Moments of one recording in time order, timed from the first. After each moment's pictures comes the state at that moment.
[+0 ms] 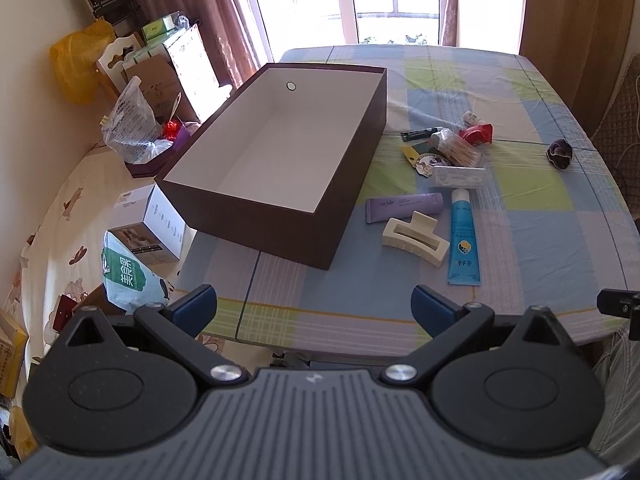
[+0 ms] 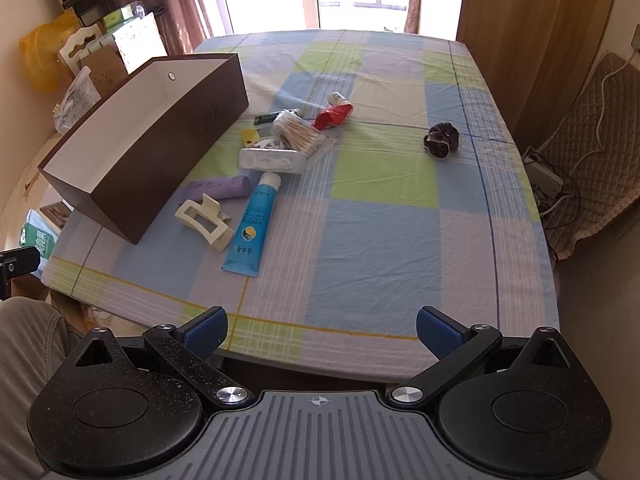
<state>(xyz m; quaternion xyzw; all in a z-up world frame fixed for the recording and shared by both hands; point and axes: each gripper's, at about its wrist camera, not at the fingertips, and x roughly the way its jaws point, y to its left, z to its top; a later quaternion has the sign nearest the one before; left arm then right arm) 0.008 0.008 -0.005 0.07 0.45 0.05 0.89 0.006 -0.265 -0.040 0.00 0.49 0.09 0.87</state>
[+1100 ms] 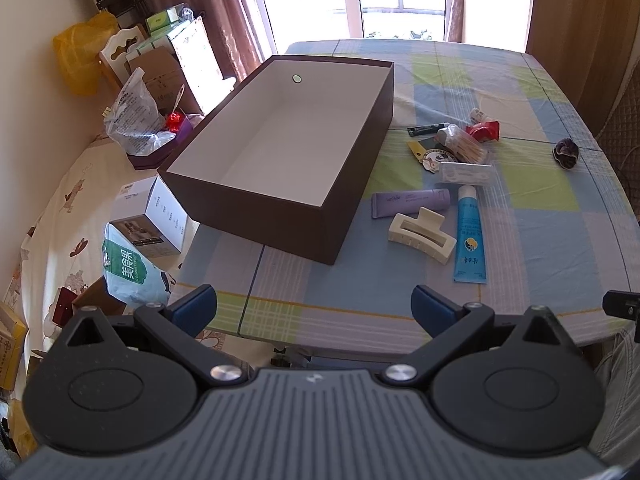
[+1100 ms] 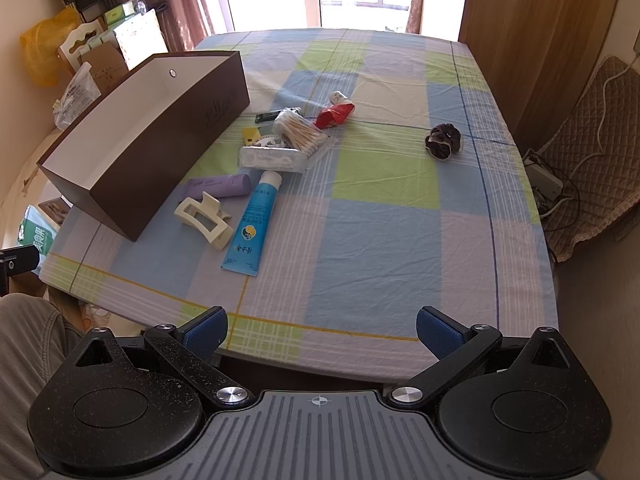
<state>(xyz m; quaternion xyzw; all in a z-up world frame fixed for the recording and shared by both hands) 0.010 0.014 -0.008 0.07 0.46 0.05 0.88 0.011 -0.263 -0.035 -0.01 0.50 0.09 0.86</state>
